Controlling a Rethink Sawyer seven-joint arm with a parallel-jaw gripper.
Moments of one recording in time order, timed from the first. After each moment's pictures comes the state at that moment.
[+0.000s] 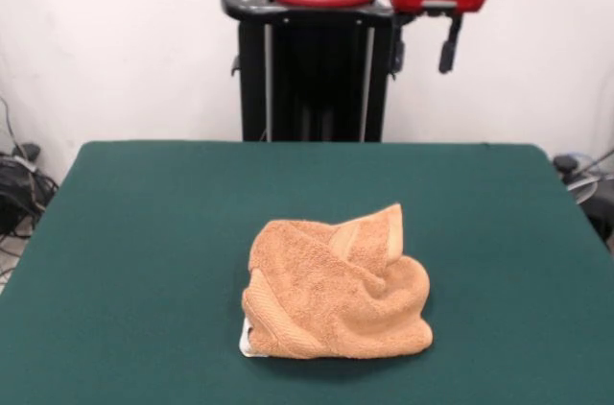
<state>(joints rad) -0.12 -1.06 0.00 2.09 0.00 0.49 1.57</state>
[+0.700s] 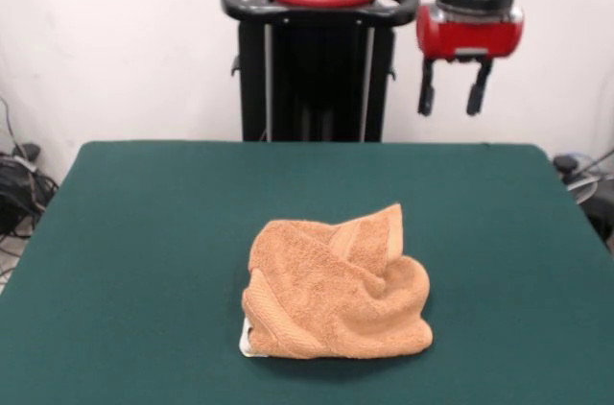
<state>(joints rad) -0.05 -0.89 0.00 2.00 0.00 0.42 1.57</state>
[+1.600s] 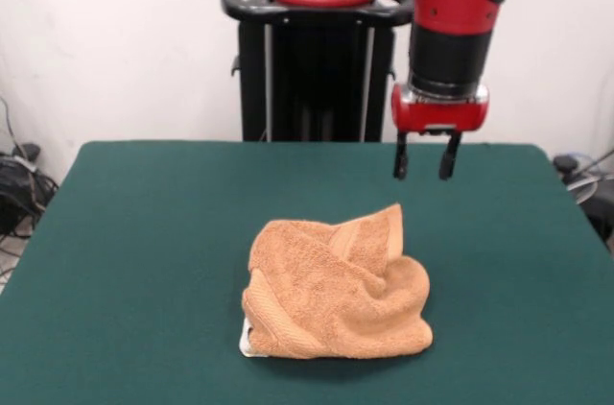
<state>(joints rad) -0.09 -0.70 0.00 1.96 0.00 0.29 1.57</state>
